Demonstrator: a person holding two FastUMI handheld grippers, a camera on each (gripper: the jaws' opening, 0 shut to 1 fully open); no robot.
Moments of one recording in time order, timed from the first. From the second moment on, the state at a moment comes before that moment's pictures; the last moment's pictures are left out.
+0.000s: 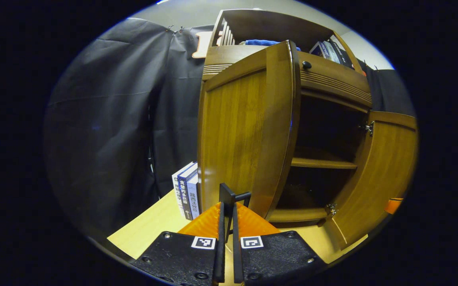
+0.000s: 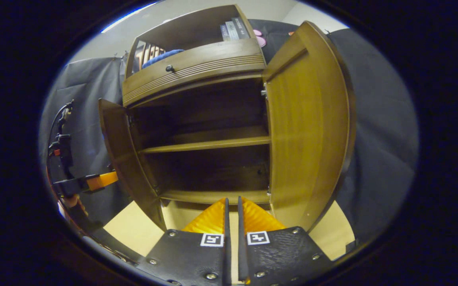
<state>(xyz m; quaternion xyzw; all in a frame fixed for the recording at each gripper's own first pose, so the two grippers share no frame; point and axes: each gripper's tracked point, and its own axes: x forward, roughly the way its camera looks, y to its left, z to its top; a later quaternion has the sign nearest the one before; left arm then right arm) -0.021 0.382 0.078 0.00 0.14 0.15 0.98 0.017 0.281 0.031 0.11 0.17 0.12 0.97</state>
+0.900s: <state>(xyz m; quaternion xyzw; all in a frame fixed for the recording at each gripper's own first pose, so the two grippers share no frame) -0.055 0.463 0.084 0.01 0.13 0.24 0.96 0.025 0.302 0.019 0.10 0.19 0.16 0.96</state>
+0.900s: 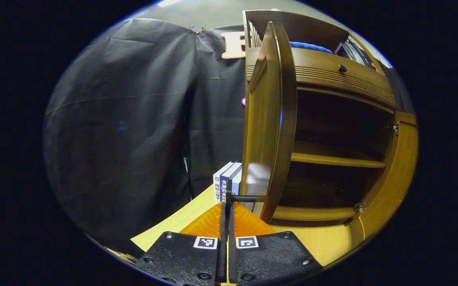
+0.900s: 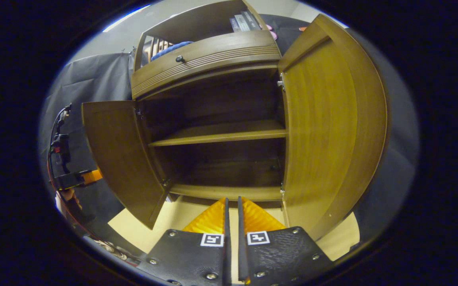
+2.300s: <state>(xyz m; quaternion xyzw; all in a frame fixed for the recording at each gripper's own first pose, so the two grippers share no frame) -0.085 0.522 0.087 0.00 0.12 0.21 0.97 0.032 0.343 0.010 0.09 0.20 0.20 0.95</state>
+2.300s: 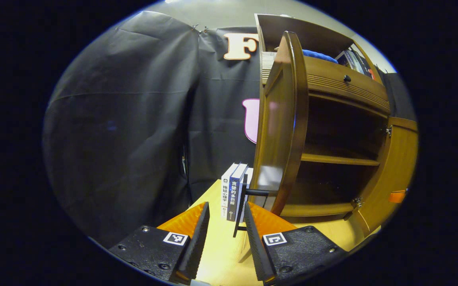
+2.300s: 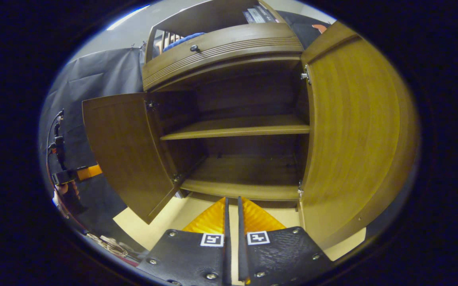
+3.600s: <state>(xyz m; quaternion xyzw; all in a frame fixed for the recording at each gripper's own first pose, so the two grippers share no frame) -0.112 0.533 0.164 0.06 0.04 0.32 0.94 0.043 0.330 0.030 0.07 0.17 0.18 0.97</state>
